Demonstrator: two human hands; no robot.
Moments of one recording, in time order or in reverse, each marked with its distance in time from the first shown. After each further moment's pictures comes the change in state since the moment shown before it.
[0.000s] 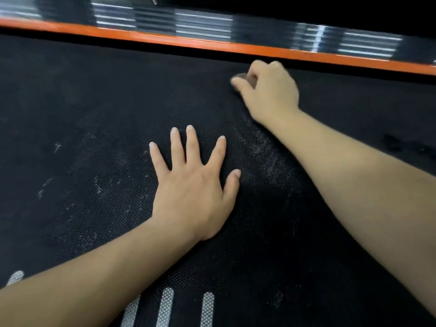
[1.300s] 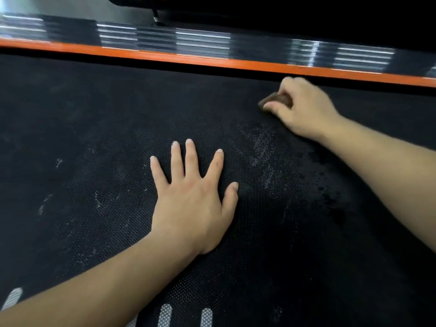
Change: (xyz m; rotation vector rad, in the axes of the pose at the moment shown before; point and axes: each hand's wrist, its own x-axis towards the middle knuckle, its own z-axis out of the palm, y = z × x) left_hand 0.000 0.001 -0.003 0.016 -0.043 -0.011; right_hand -0.003 0.072 -0.038 -0.006 -0.145 -0.147
